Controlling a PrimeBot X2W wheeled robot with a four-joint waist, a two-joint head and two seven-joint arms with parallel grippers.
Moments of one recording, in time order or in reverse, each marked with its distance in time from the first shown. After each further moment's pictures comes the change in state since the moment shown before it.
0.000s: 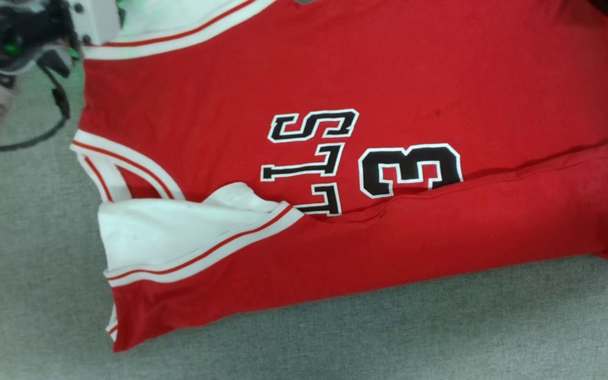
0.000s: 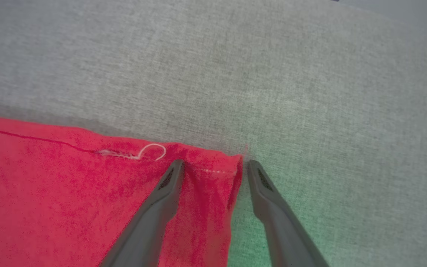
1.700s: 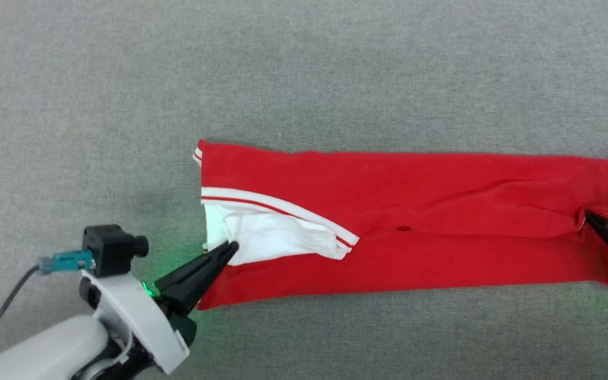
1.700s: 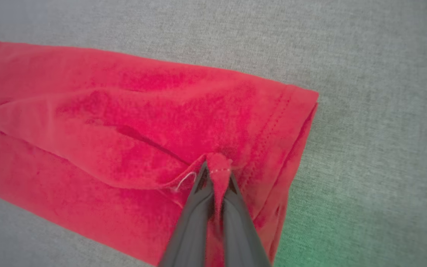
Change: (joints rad) left arm 0.795 0.286 -0.218 -0.670 -0.055 0.040 -0.837; right arm 1.017 -0.187 -0.347 -0.569 0.117 0.000 -0.288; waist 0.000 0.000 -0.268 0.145
